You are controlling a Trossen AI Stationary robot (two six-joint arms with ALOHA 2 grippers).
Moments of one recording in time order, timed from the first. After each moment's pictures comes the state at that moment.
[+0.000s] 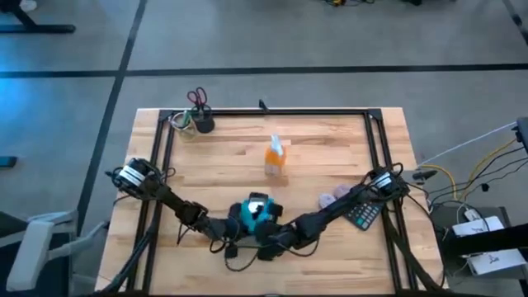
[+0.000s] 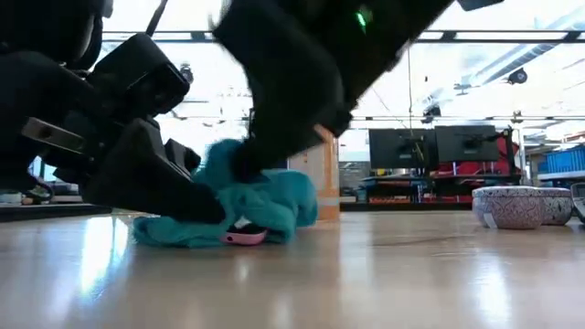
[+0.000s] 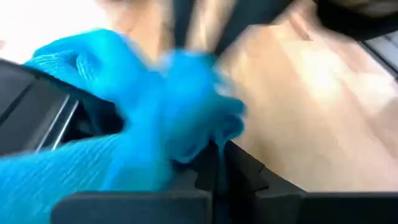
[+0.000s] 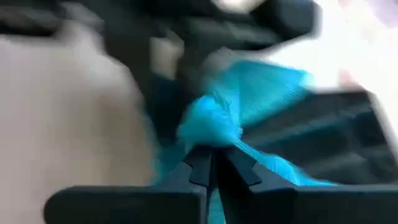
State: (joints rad) left arm -0.52 1.88 0.56 0.83 -0.41 -0.34; right arm 0.44 2.14 1.45 -0.11 0.51 0.37
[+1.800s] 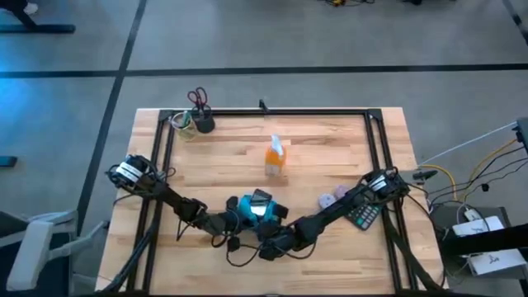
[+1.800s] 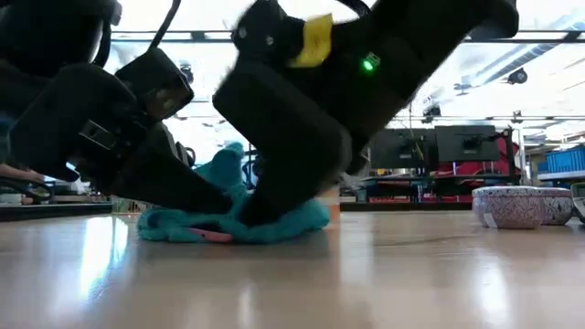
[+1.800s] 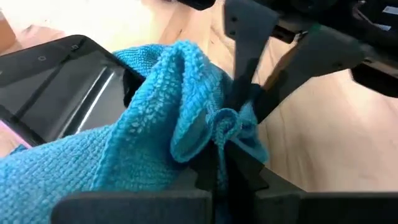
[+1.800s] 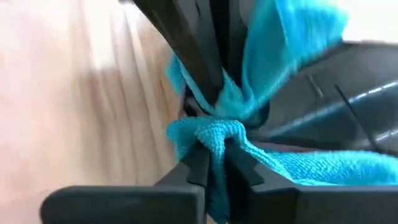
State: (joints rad) left arm -0.49 1.84 0.54 0.79 -0.46 -0.46; right arm 0.44 2.19 1.45 -0.15 0.56 0.50
